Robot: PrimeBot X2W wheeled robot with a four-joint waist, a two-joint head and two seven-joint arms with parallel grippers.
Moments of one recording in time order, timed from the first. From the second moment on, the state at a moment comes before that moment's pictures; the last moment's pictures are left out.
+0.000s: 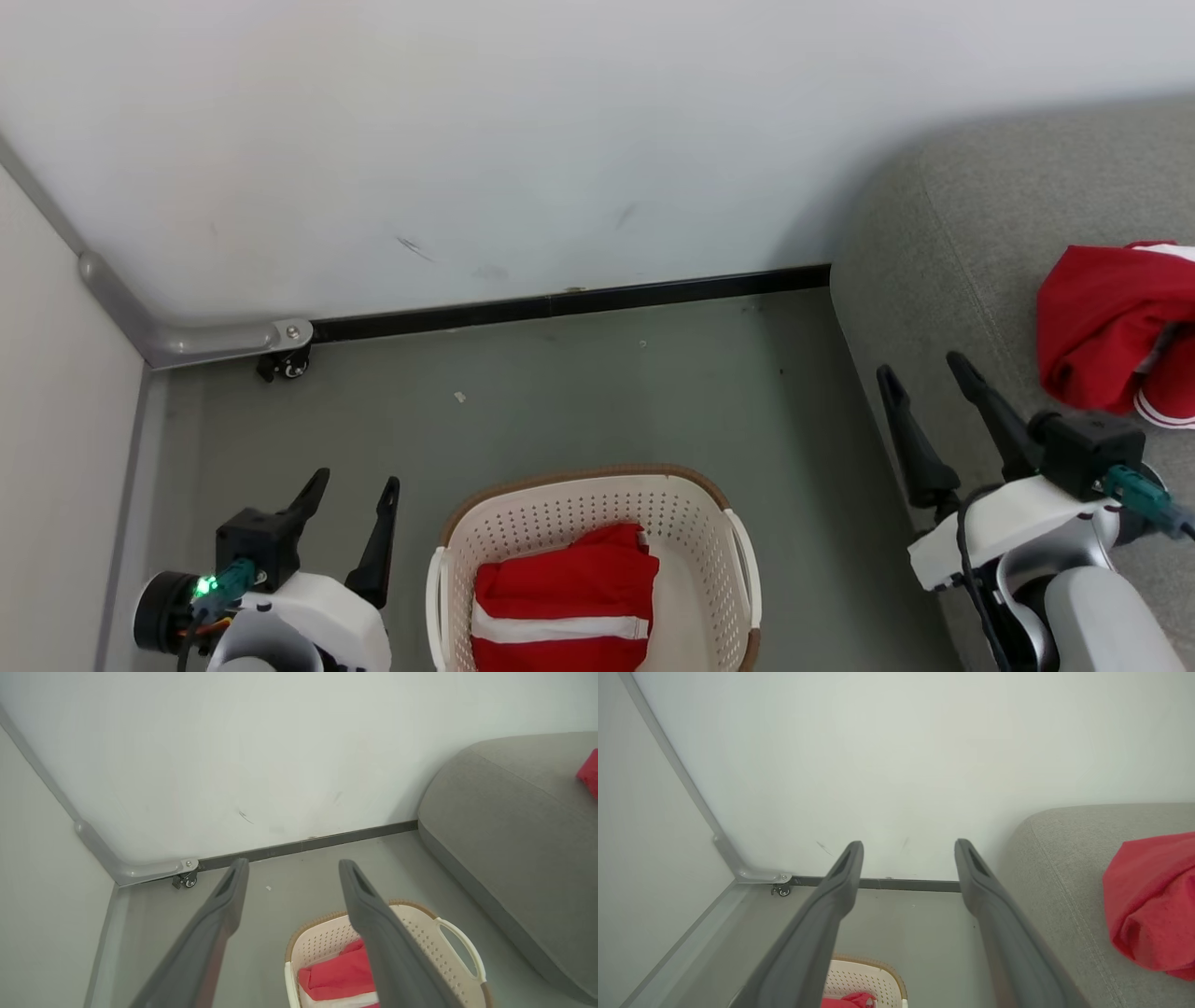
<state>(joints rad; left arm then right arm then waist) -0.21 0.32 -0.51 0.23 -0.61 0.20 -0.16 -0.13 -0.04 0.00 0.07 0.09 0.13 -0.12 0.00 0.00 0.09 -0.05</state>
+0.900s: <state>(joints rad) -0.48 0.26 -0.74 0.43 -0.44 0.06 -0.03 -0.38 -0.04 0.01 -0.06 0.09 0.13 -0.09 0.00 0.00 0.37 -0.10</state>
